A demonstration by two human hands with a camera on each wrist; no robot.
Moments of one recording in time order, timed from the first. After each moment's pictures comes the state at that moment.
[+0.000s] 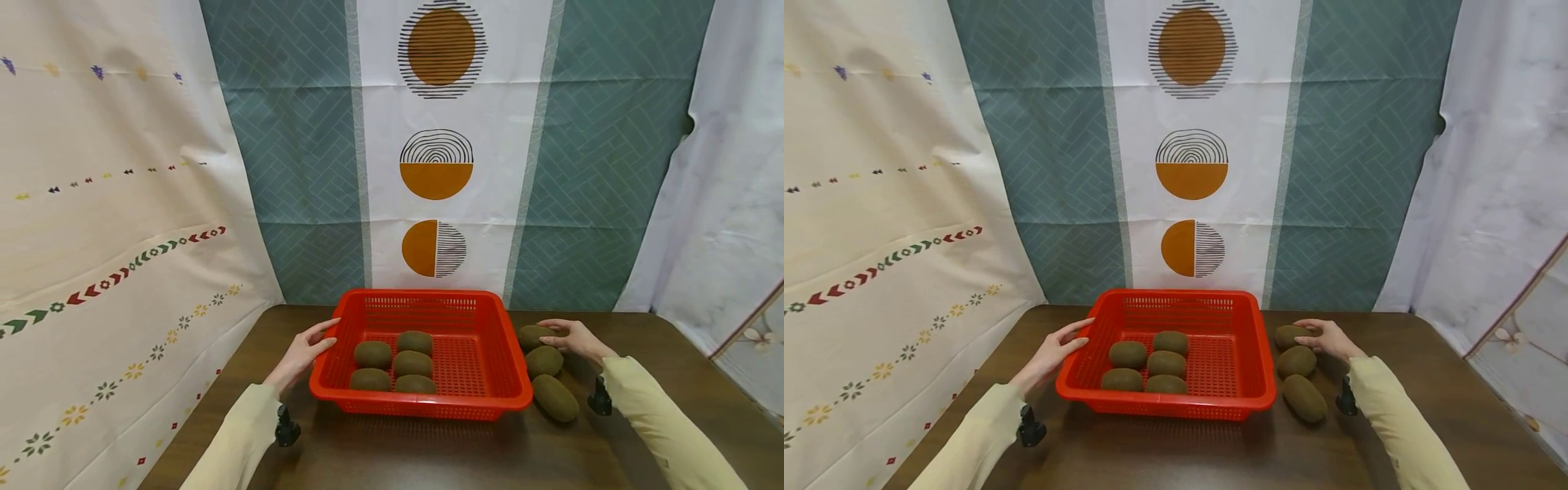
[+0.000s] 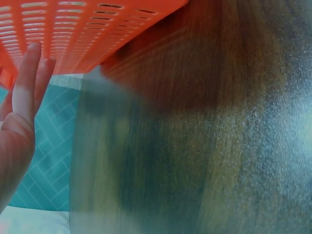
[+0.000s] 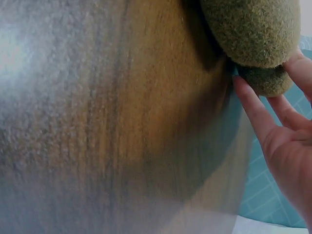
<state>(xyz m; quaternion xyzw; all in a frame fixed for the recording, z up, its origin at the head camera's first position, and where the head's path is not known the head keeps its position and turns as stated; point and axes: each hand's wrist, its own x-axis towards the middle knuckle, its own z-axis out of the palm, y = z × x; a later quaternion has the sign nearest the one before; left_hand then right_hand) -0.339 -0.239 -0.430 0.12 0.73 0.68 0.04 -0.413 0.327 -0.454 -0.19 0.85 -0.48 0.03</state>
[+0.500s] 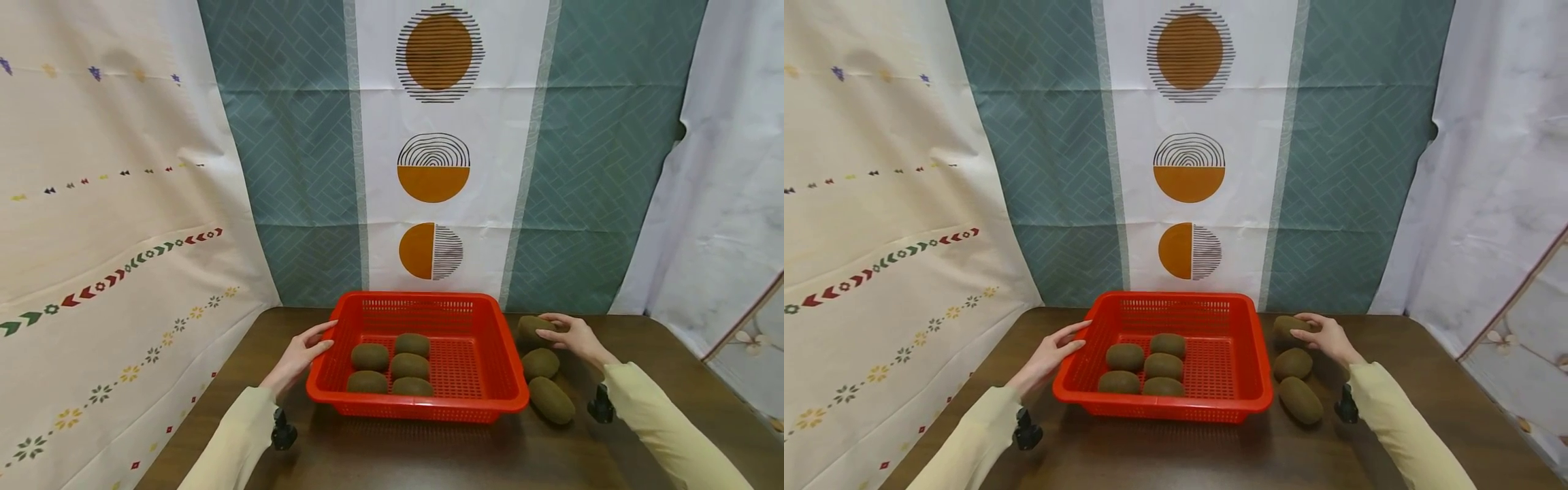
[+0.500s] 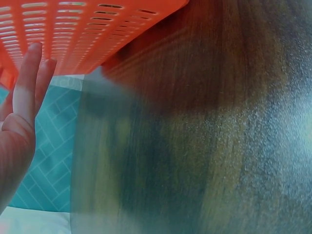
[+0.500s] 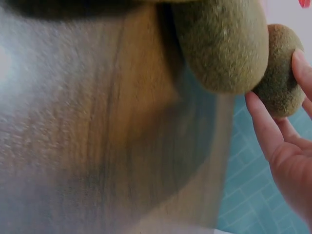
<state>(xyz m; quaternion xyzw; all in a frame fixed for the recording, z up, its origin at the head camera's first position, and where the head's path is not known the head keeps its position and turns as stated) -0.340 -0.240 -0.433 0.12 0.73 0.67 0.04 -0.395 0.318 -0.438 -0.15 0.85 -0.51 -0.03</state>
